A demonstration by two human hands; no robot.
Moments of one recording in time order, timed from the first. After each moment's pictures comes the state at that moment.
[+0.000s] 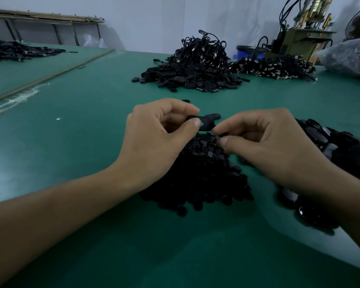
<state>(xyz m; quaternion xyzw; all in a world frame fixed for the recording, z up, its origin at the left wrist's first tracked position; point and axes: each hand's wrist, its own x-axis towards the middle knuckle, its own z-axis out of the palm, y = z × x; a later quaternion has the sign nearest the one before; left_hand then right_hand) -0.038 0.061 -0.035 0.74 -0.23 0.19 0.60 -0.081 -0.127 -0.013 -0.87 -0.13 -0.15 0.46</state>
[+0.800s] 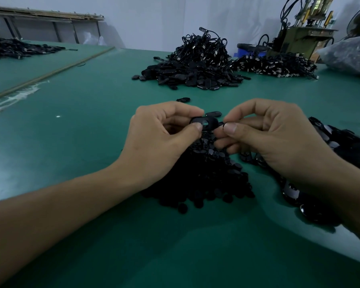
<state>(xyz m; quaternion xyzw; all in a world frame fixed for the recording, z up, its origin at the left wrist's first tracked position) -0.037 0.061 -0.042 0.73 -0.24 0.16 0.62 -0.085 -0.125 -0.006 -0.79 -0.11 -0.09 0.59</state>
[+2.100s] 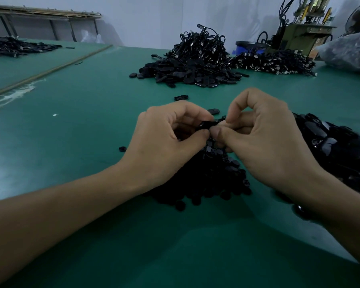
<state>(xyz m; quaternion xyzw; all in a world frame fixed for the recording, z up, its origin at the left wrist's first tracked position) -0.041 0.057 -0.042 0.73 -0.32 0.15 0.58 -0.084 -0.111 -0.016 -0.86 -0.08 -0.22 0.45</state>
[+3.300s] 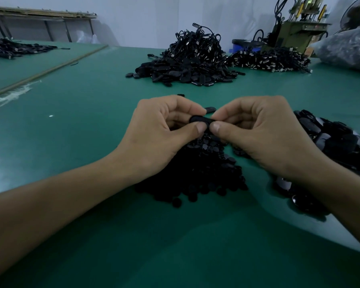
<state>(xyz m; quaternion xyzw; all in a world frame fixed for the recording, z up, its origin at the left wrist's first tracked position) -0.037 0.058 -0.035 0.72 -0.30 0.08 0.62 -0.080 -0.128 -0.013 -0.86 -0.13 -0.18 0.46</state>
